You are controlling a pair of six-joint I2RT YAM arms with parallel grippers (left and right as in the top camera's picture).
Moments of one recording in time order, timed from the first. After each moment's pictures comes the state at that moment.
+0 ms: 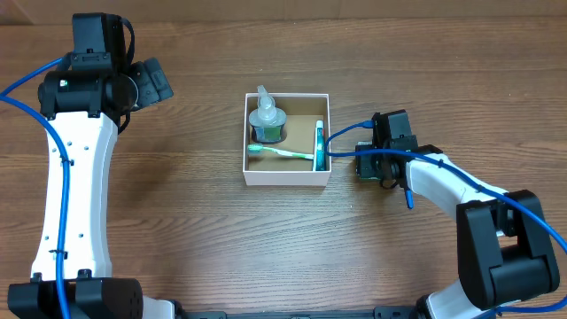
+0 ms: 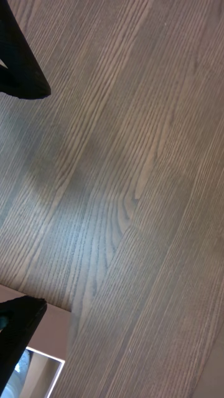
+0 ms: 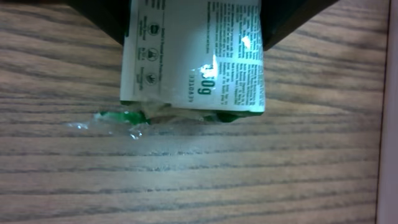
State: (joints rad) left arm 0.04 1.63 1.70 -1.08 -0.16 -0.37; right arm 0.21 1.74 0.88 -0.30 0.00 0.17
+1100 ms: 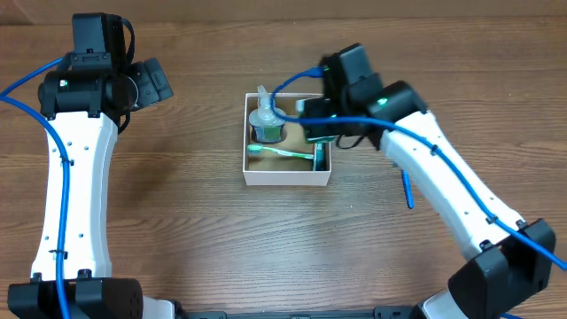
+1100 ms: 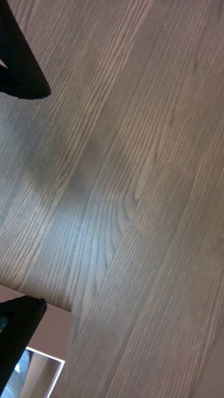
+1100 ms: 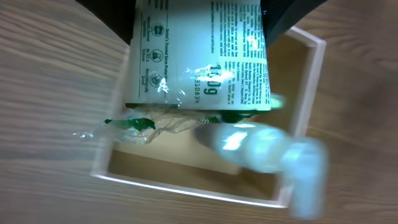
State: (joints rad) left arm 0.04 1.63 1.70 -1.08 -0.16 -0.37; right arm 0.49 1.72 1.57 -0.88 -0.14 0.31
